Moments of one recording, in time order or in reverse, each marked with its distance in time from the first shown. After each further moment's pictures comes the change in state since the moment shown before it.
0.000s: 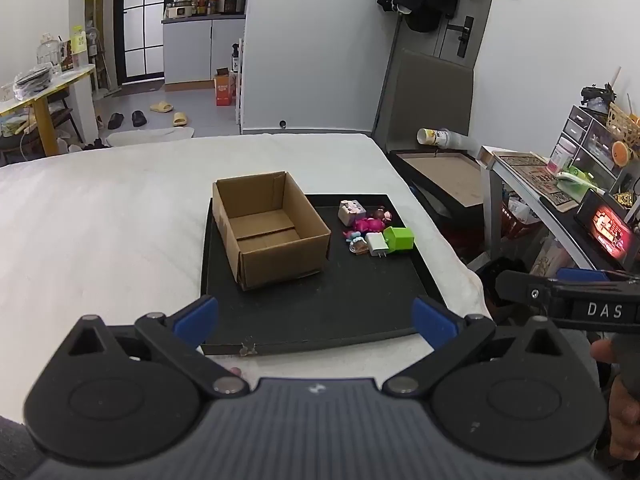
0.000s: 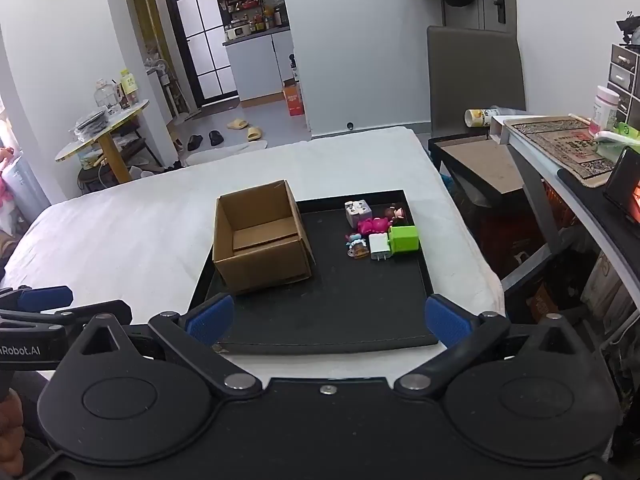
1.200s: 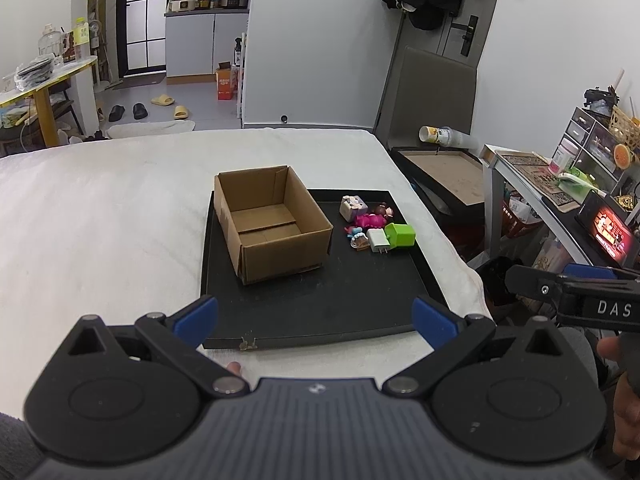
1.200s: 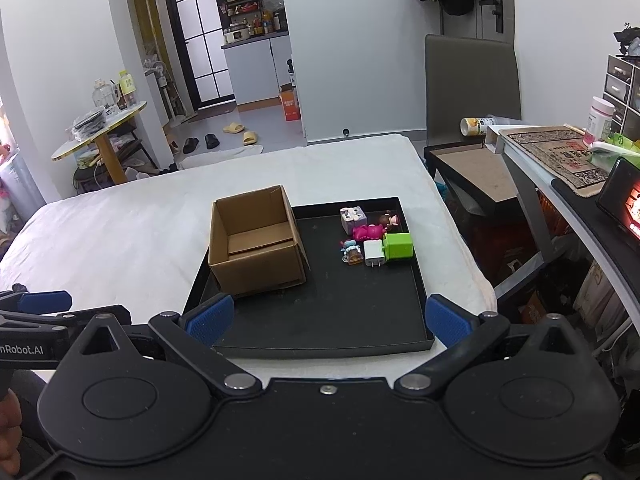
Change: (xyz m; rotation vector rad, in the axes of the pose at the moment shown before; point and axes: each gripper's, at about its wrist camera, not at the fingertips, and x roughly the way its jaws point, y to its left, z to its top) left arm 0.004 0.005 -0.003 -0.021 0.017 -0.007; right arm -0.002 0.005 0.000 -0.009 -0.022 -0.013
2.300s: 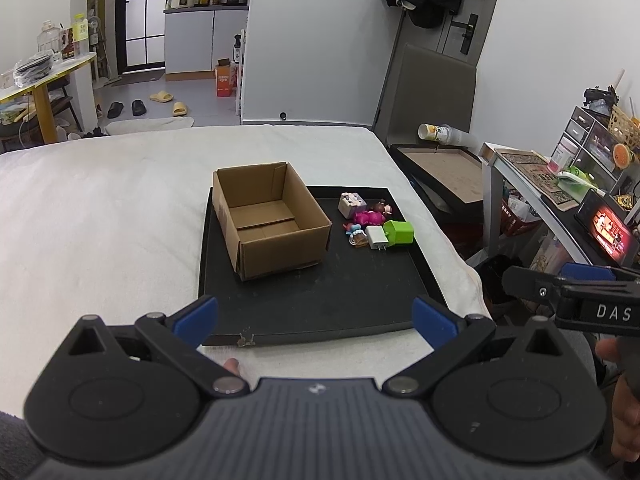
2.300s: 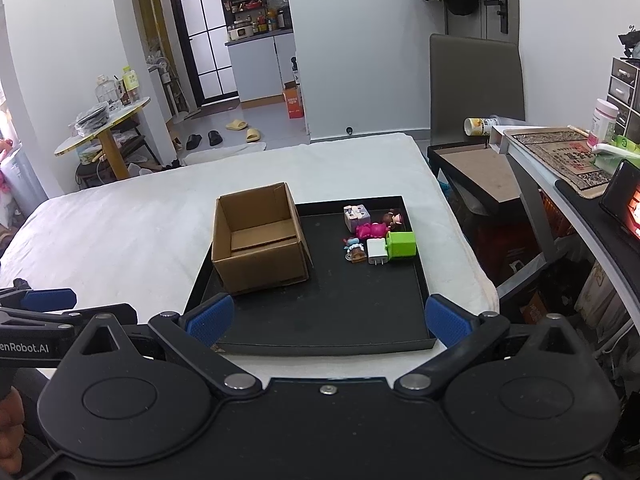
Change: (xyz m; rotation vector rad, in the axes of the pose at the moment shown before) left arm 0.001 -0.002 -0.001 -0.008 0.011 -0.007; right arm 0.000 0.000 -0.001 -0.011 0.006 0.010
